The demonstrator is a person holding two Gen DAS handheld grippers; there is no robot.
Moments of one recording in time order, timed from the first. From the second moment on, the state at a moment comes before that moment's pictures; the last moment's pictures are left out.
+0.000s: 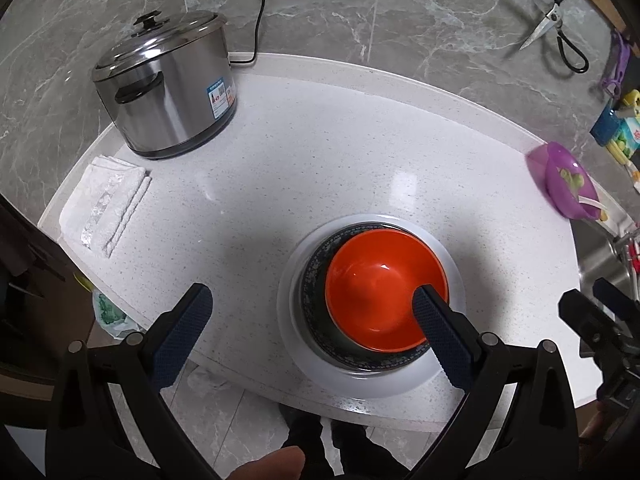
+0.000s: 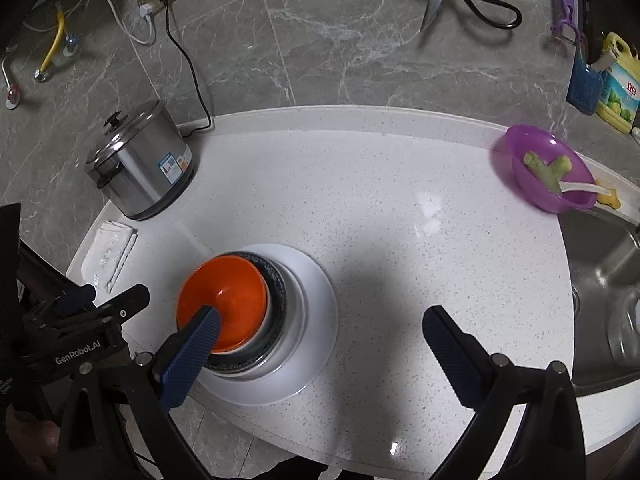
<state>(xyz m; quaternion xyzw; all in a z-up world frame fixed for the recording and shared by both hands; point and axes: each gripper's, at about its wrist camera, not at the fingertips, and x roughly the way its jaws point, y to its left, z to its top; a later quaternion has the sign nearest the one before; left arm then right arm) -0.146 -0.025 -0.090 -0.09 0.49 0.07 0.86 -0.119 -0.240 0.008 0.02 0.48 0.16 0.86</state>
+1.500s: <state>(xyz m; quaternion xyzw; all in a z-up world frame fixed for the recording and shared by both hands) -0.141 -0.029 -0.069 -0.06 0.48 0.05 0.88 -0.116 -0.221 0.000 -0.01 0.50 0.12 0.86</state>
